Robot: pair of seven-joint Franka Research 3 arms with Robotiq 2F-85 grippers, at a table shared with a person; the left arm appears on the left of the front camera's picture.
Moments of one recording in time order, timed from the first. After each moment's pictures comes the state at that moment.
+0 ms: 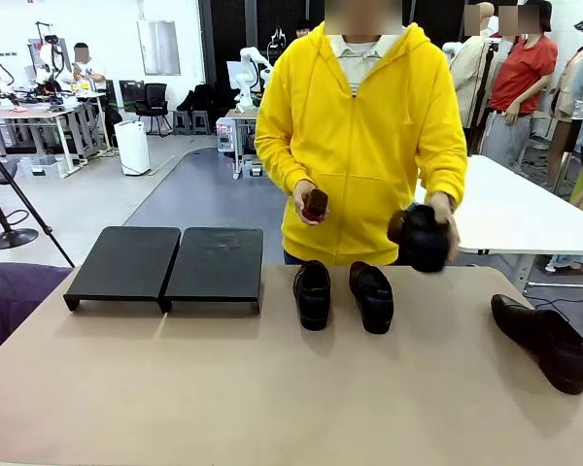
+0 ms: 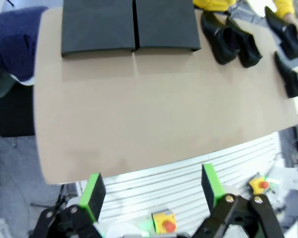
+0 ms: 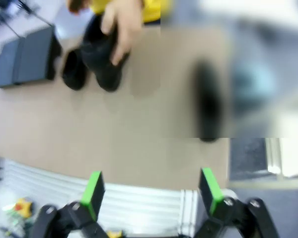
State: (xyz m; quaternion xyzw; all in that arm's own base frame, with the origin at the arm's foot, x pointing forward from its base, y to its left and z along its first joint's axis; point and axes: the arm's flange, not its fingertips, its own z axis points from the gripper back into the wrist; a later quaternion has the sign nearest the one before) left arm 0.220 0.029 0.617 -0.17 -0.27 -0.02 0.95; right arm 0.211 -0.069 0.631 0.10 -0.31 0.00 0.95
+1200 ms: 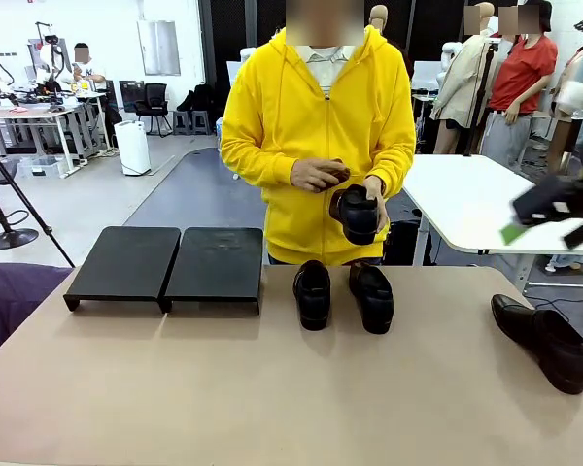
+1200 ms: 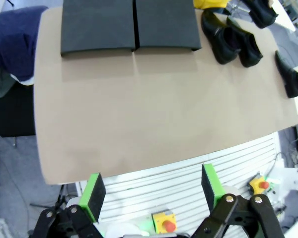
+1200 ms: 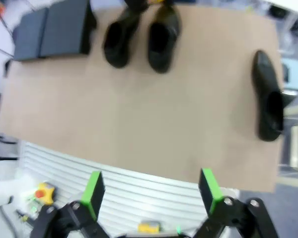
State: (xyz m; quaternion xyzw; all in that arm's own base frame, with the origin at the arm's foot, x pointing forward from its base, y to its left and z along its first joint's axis) left arm 0.220 0.029 0.617 -0.17 -0.27 -0.02 0.95; right arm 0.262 0.088 0.613 0.13 -0.24 0.05 0.96
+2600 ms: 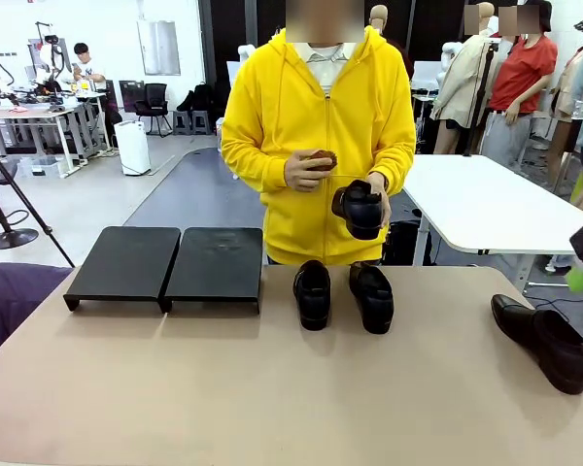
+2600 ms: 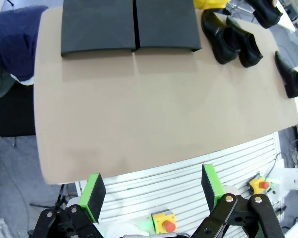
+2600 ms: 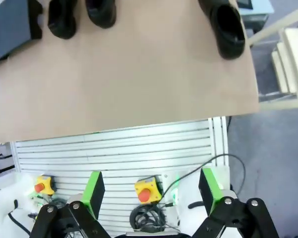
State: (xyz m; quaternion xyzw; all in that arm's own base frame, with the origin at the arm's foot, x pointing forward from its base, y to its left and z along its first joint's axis) left arm 0.221 0.029 0.617 -0.17 -0.27 -0.02 0.95; right arm 0.198 0.025 0.604 0.08 -0.14 -0.09 0.98
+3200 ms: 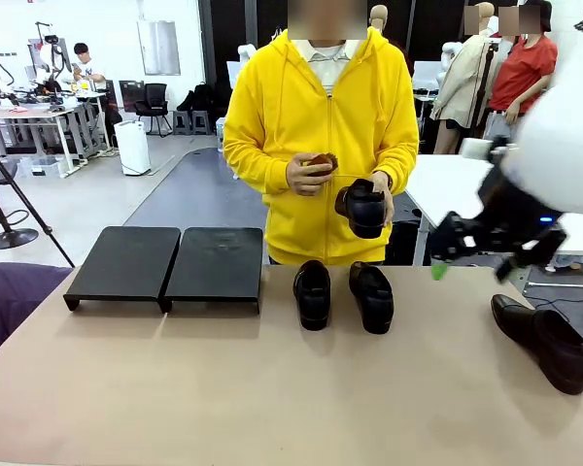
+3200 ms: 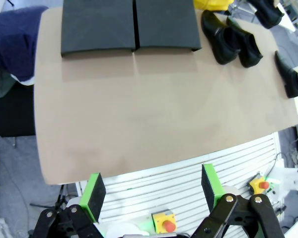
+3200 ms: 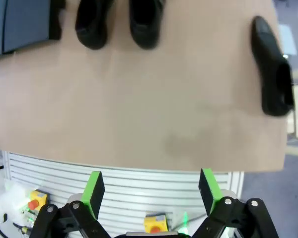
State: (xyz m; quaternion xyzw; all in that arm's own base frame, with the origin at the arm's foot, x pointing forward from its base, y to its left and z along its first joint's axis) left arm 0.221 0.029 0.617 -0.17 -0.27 -0.02 0.95; right arm 0.301 0.139 0.561 0.07 -0.17 0.00 0.98
